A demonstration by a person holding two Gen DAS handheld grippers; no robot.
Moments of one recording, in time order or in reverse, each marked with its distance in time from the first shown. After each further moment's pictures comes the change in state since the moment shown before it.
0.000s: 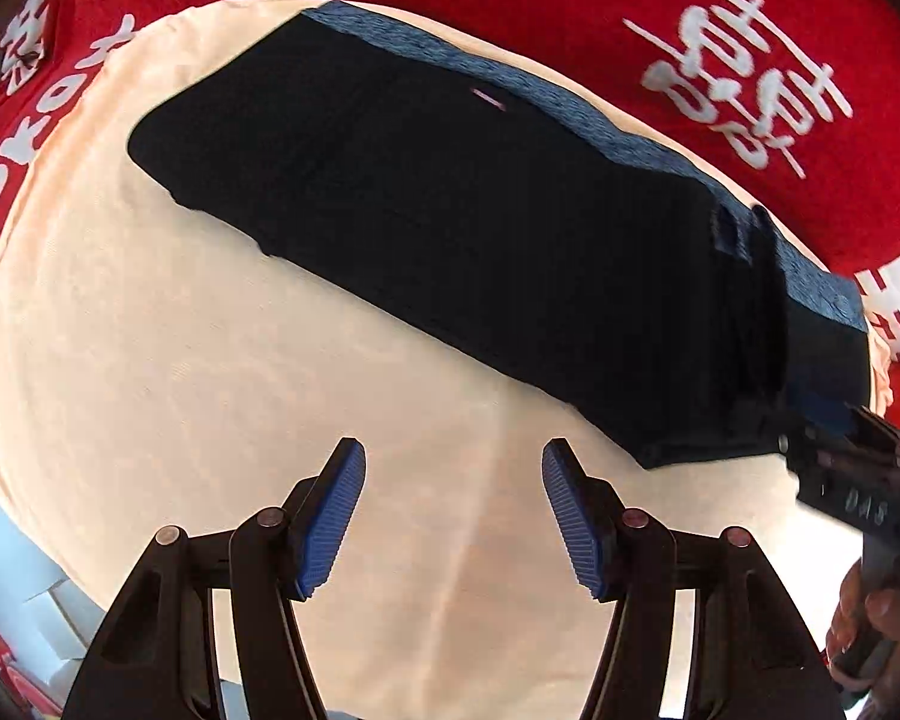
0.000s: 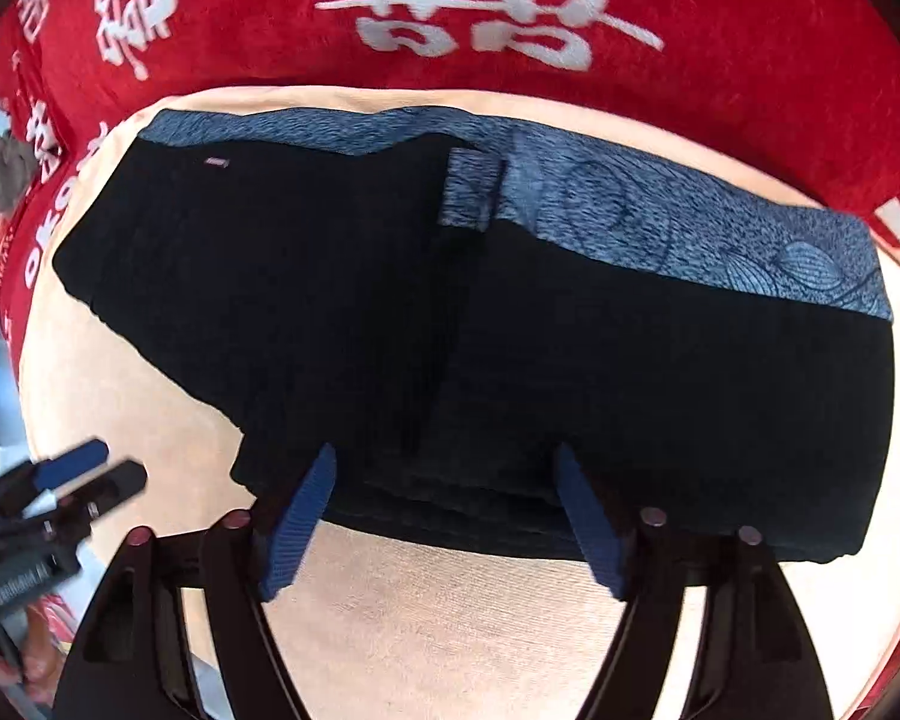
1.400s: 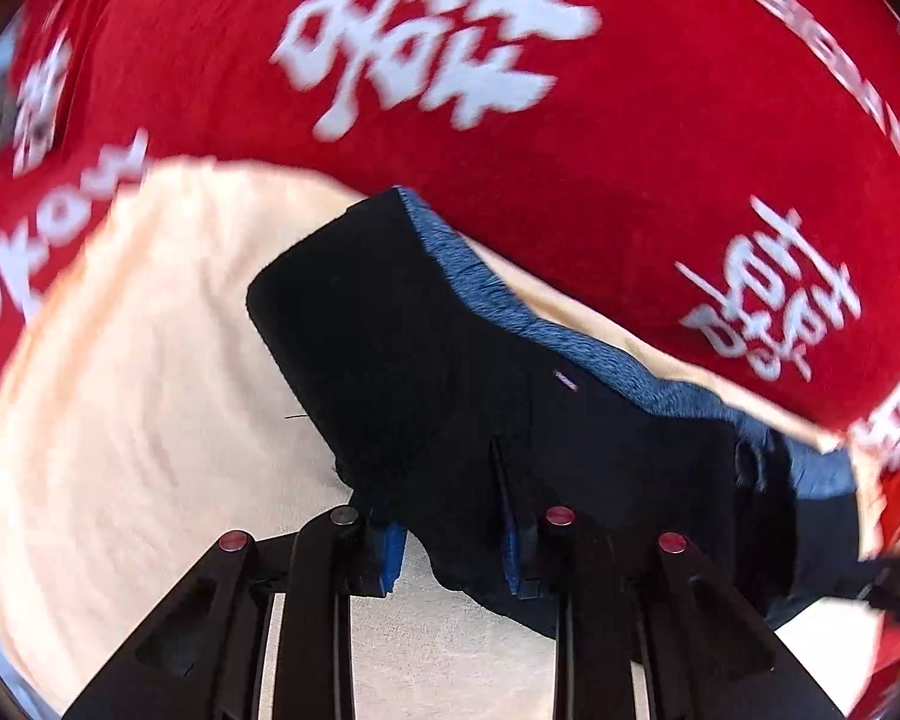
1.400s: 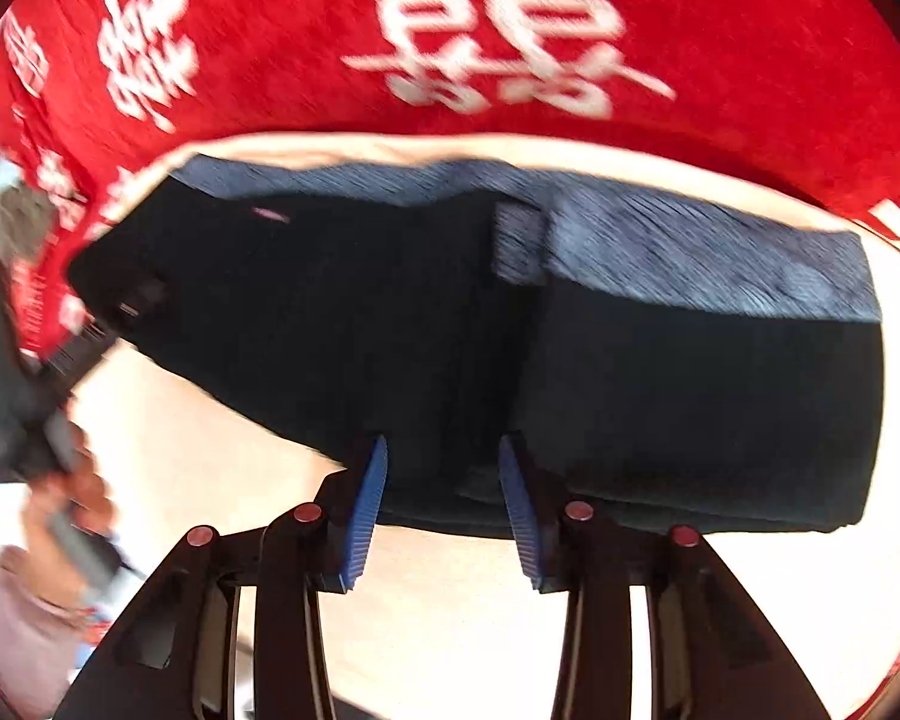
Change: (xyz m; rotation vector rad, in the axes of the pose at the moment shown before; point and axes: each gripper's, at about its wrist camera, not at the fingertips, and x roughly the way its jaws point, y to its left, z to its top) left arm -0.027 0.043 0.080 0.050 -0.389 -0.038; right arm -0.052 0.009 0.051 0.117 0.019 0.198
